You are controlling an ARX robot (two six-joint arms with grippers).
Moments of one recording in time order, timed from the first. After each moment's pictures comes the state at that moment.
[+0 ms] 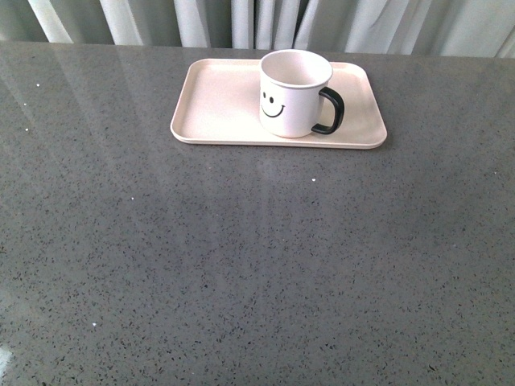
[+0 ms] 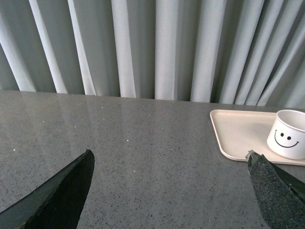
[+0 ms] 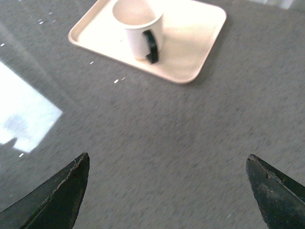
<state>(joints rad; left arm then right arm) 0.00 0.02 0.01 0.00 0.00 0.00 -0.22 1.09 0.61 -0.15 -0.44 -0.31</state>
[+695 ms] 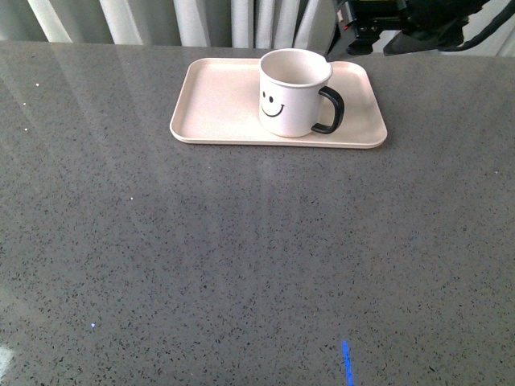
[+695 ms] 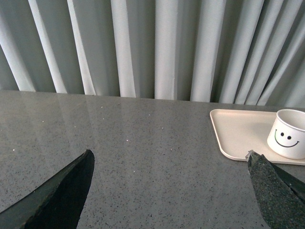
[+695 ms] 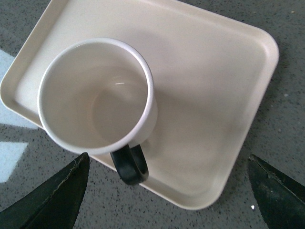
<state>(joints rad) 0.00 0.02 0.01 0.00 0.00 0.00 0.07 2.10 1.56 -0.25 -0.21 -0.14</state>
